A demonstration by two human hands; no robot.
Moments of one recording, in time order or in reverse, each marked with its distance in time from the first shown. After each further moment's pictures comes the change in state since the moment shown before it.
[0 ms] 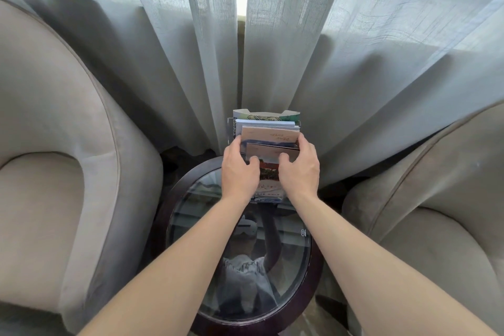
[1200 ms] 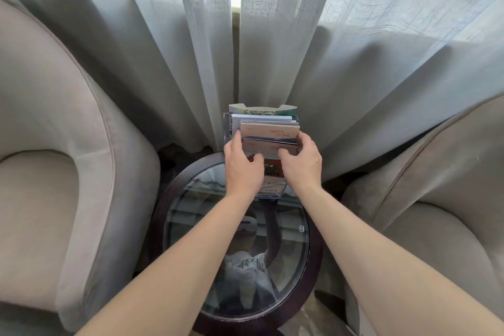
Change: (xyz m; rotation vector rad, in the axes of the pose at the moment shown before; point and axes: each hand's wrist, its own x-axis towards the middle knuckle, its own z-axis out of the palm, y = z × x) left_hand -0.005 0.001 0.014 -0.046 -0.026 -0.029; right_hand 0.011 0.008 -0.007 0.138 -0.067 0.084
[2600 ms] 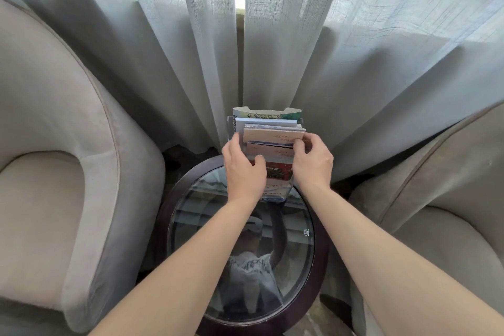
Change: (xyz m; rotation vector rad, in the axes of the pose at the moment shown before) left_hand -0.004 0.002 -0.003 -0.010 0.081 0.021; right_hand 0.015 0.005 0.000 -0.016 0.096 -0.016
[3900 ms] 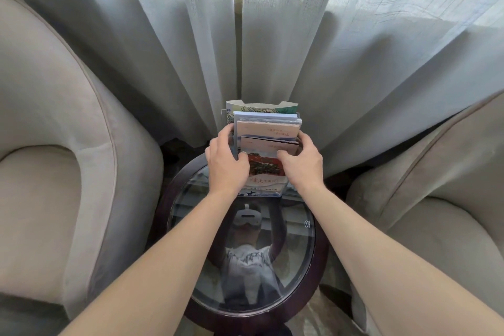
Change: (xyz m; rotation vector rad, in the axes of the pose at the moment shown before) left_hand 0.017 -0.025 -0.022 0.138 -0.022 0.068; right_hand -0.019 0.005 0.004 0.035 -0.195 0.072
